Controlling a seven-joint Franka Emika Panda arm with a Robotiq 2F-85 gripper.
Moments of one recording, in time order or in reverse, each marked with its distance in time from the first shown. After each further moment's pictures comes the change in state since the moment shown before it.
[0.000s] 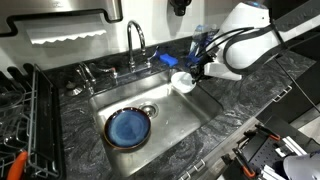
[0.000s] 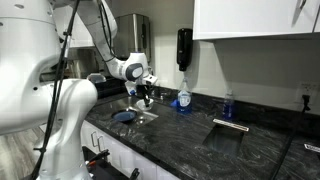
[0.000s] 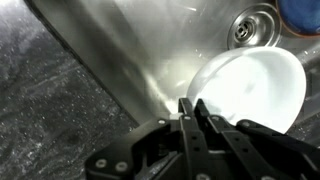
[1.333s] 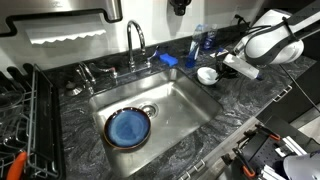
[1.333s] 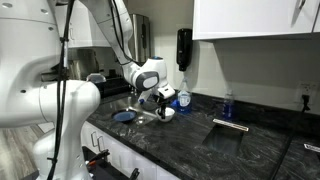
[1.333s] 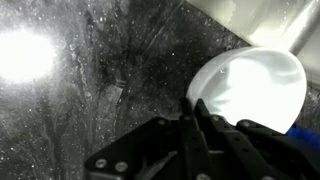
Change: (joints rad) arm -0.489 -0.093 0.155 -0.126 0.003 0.088 0.187
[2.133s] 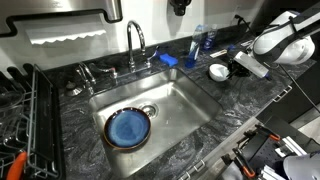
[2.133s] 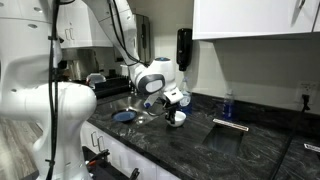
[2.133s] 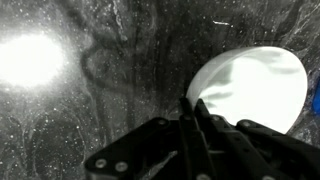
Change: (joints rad) arm -0.547 -0.004 0.398 -0.034 0.034 0.052 -0.025
